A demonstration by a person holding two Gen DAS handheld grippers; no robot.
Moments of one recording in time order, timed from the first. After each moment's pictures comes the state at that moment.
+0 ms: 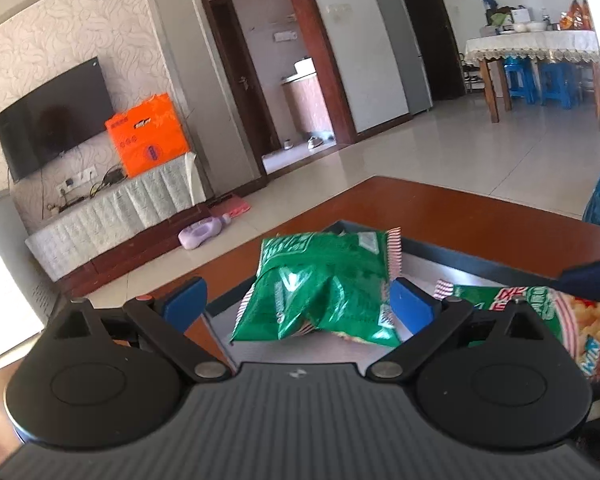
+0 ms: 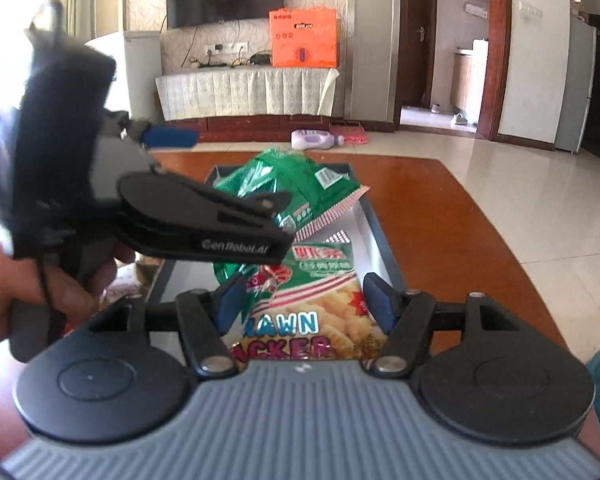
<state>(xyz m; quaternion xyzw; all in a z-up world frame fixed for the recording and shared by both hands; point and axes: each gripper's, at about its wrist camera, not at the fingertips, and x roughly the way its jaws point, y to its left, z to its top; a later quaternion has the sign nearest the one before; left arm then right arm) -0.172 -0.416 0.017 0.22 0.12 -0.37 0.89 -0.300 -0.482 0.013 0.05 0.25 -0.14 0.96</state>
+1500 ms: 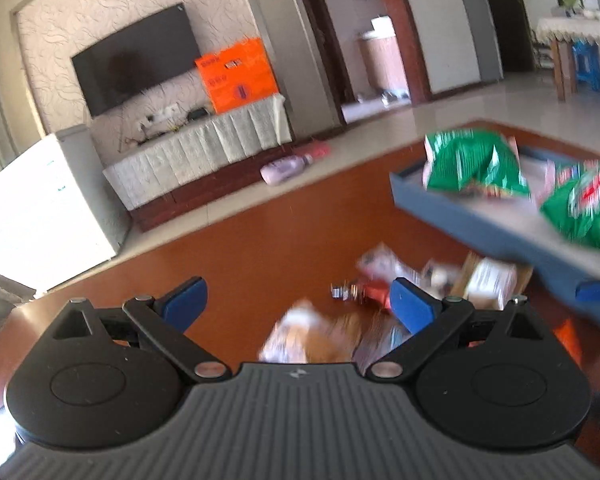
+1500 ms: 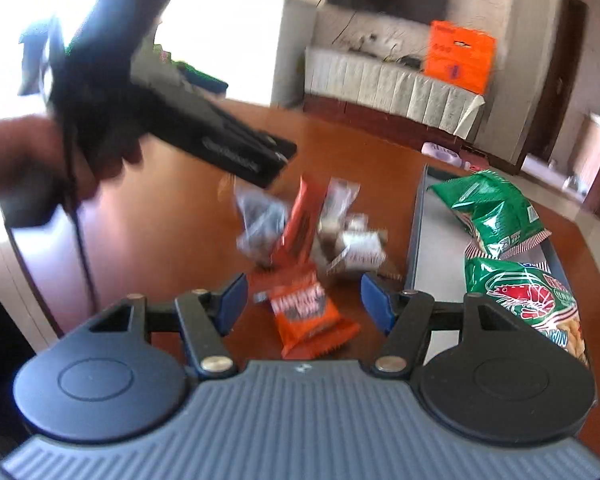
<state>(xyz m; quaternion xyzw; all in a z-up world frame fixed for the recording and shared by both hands) -0.177 -0.214 0.044 0.22 0.19 -0.26 0.92 -0.278 -0.339 -0.004 -0.11 0.30 0.05 0.95</state>
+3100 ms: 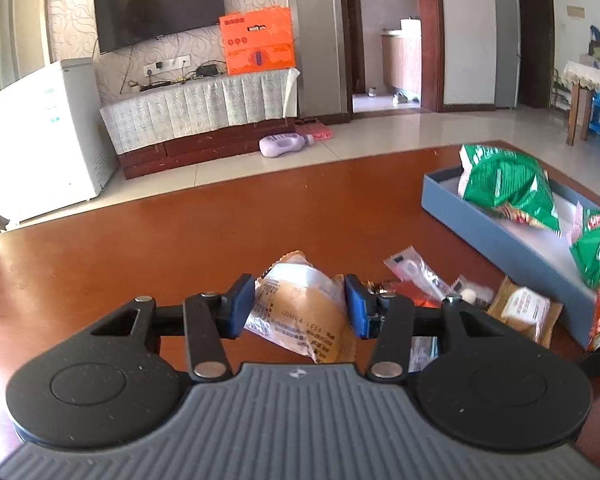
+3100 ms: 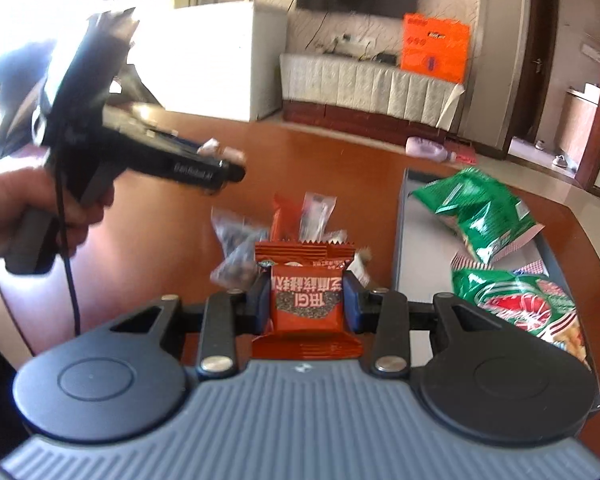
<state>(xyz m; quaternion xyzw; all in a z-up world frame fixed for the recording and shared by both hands) -0.132 -0.215 0.042 0.12 0.25 -0.26 0.93 -0.273 -0.371 0.019 -0.02 0.26 0.03 0.96</state>
